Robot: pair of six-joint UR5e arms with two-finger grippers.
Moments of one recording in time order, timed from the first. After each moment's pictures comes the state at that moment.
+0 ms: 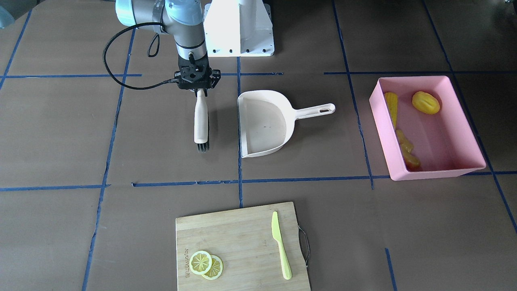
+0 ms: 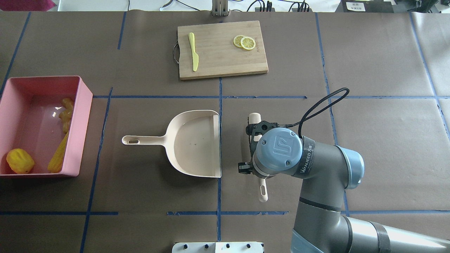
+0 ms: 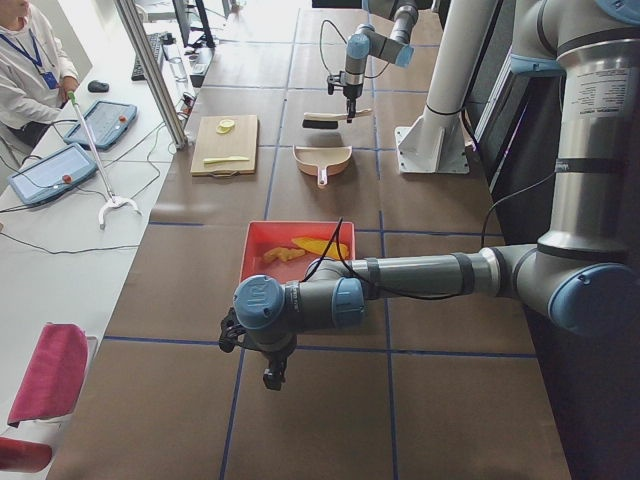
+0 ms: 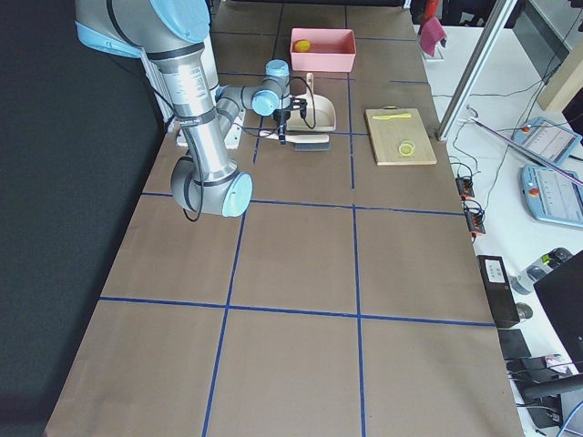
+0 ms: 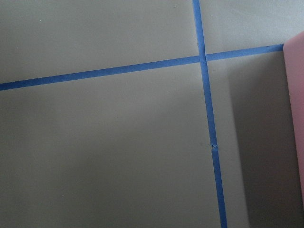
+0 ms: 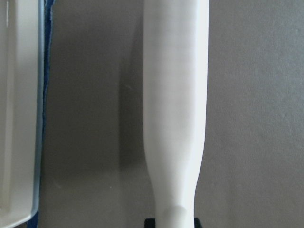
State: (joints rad) left arm -1.64 -1.56 -1.51 -1.54 -2.38 0.27; right arm 0.37 -1.07 1.88 -1.64 1.76 1.26
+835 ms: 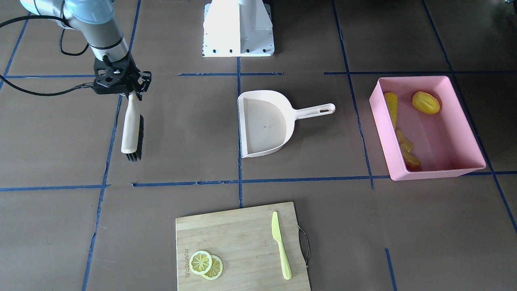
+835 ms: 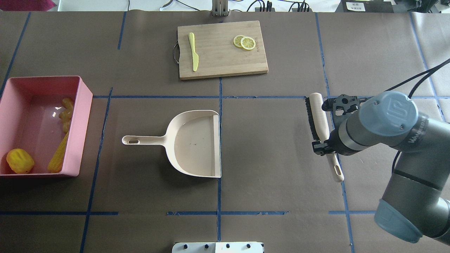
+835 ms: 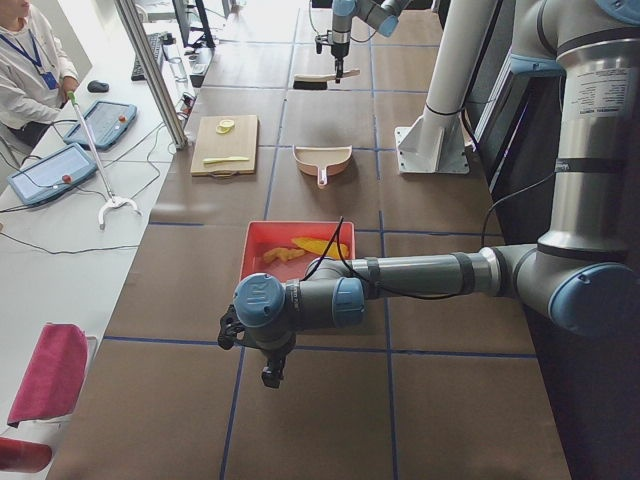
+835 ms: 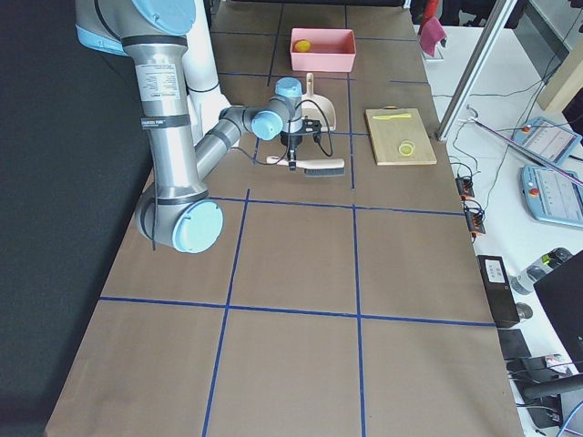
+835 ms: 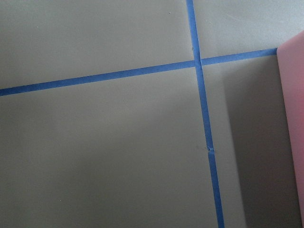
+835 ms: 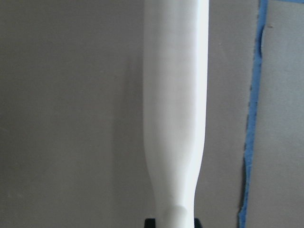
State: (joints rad) left arm -1.64 -1.56 -1.51 -1.55 -2.39 0.27; right arm 0.62 -1.49 2.10 -1.52 1.93 1.01
